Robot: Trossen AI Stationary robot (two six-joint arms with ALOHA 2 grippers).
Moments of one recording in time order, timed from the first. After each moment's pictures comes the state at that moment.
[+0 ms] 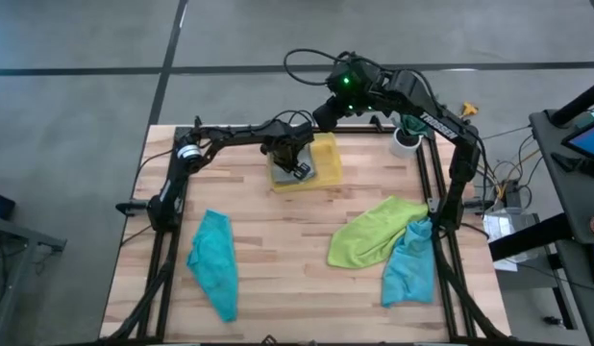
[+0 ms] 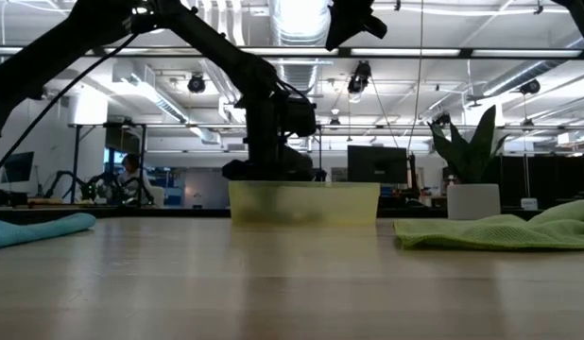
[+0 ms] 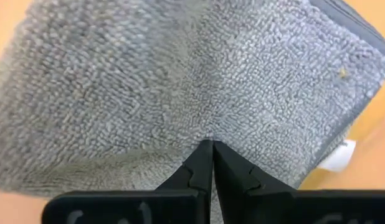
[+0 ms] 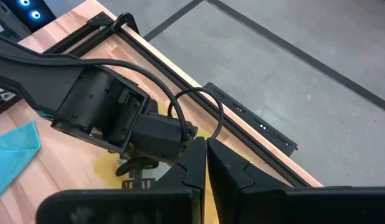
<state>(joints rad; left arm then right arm) 0.47 2.17 1.72 -0.94 0.03 -0.38 -0.41 1.84 2.25 -1.21 0.20 0.29</state>
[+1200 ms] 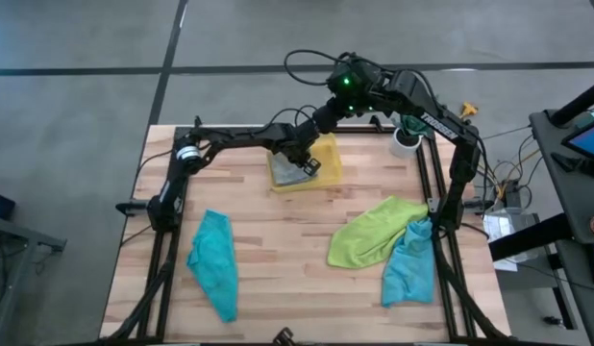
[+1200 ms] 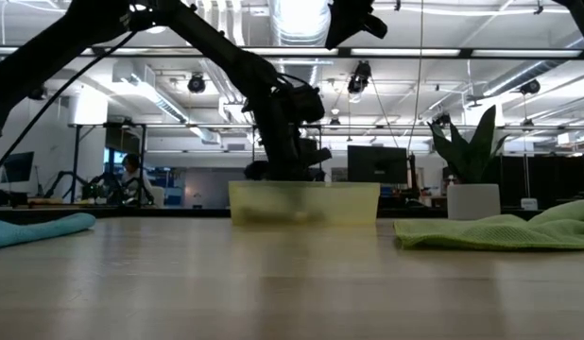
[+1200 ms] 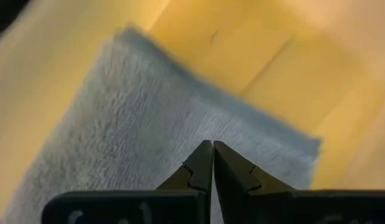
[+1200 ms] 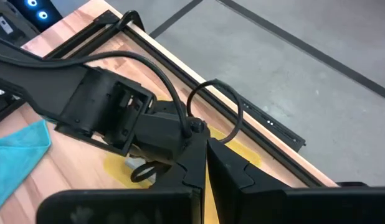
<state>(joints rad) 0.45 2.16 1.69 -0.64 -0.03 -0.33 -0.41 1.83 2.25 -1.22 0.18 0.31</state>
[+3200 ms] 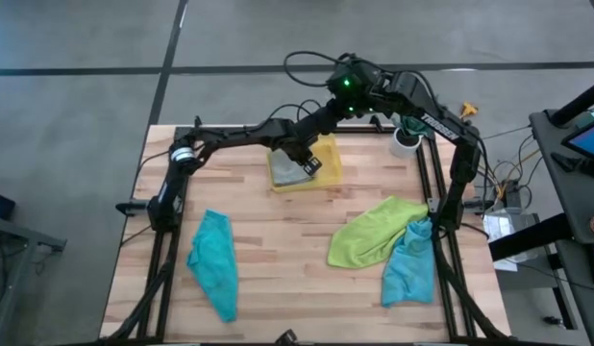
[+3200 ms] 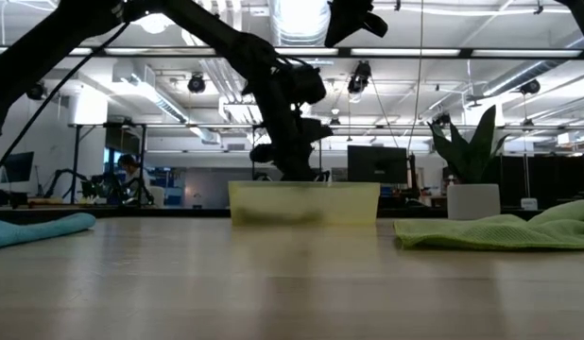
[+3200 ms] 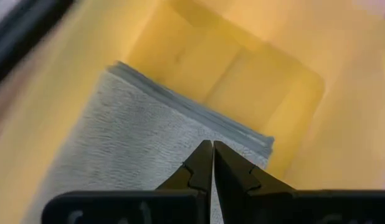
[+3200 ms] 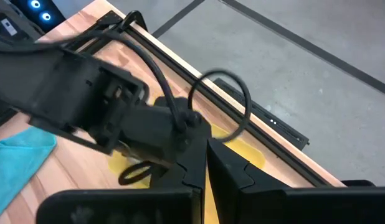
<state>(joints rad) 0.43 2.09 1.74 -0.71 0.00 -0.25 -0.40 1.83 2.25 -1.23 0.17 0.33</state>
